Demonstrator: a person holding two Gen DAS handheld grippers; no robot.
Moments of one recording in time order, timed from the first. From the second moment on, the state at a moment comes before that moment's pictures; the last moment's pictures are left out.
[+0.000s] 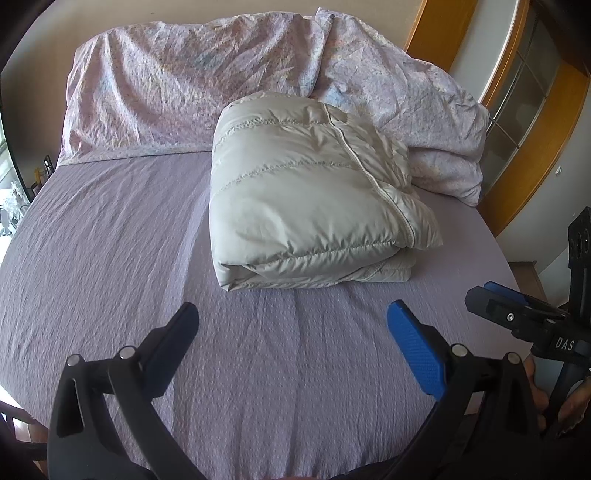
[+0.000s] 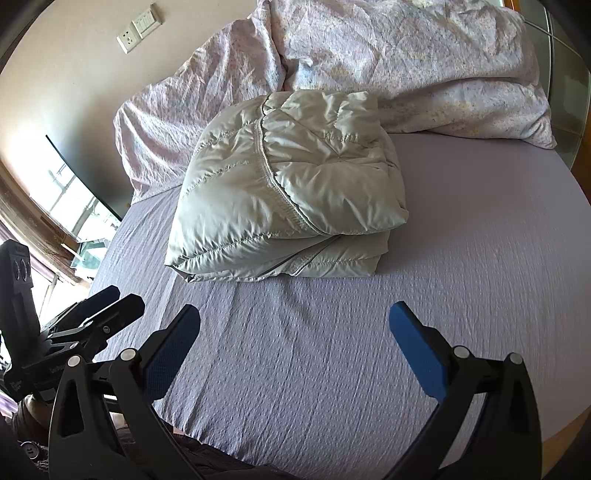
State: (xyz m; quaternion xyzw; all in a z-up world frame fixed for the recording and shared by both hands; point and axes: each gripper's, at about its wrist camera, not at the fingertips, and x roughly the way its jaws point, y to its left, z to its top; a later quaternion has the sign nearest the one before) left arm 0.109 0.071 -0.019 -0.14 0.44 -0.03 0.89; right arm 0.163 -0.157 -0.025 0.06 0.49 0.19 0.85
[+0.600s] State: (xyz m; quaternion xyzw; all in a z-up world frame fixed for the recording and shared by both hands) left arm 0.109 0.070 -0.019 -0.14 0.44 -0.03 0.89; right arm 0.162 -0.155 -0.024 0.06 0.49 0.19 0.85
